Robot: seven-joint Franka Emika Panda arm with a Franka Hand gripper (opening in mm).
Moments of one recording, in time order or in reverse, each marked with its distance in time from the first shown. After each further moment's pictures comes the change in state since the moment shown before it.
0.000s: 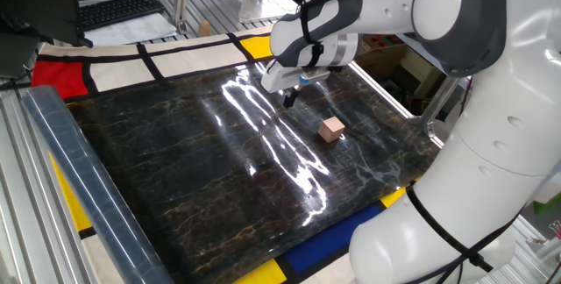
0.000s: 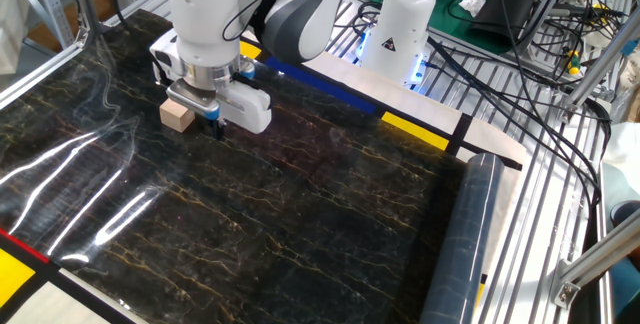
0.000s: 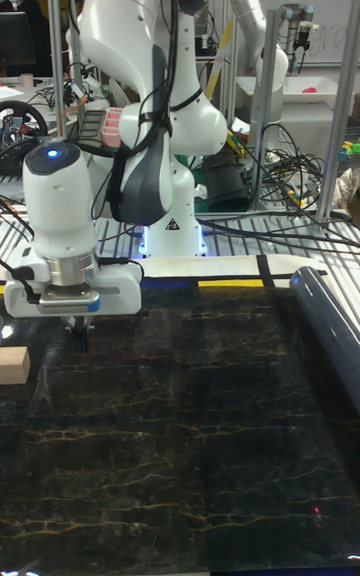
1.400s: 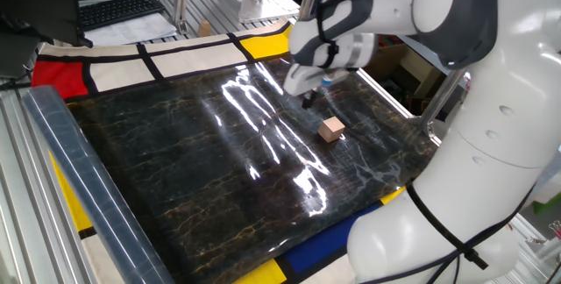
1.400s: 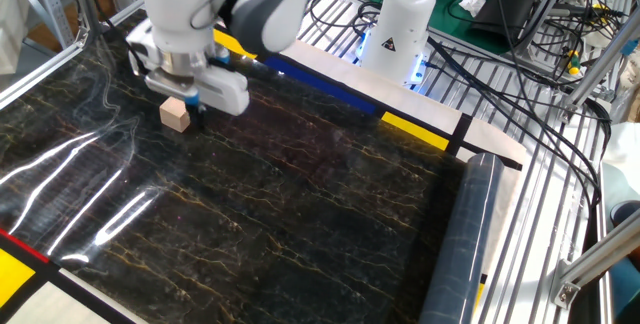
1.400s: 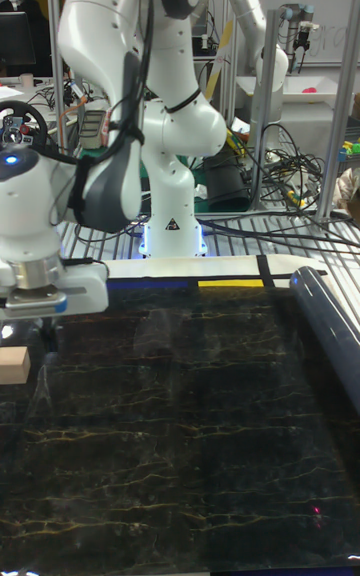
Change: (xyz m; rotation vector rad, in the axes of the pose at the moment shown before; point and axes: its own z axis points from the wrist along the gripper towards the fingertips) arm 0.015 -0.056 0.012 0.000 0.017 -0.100
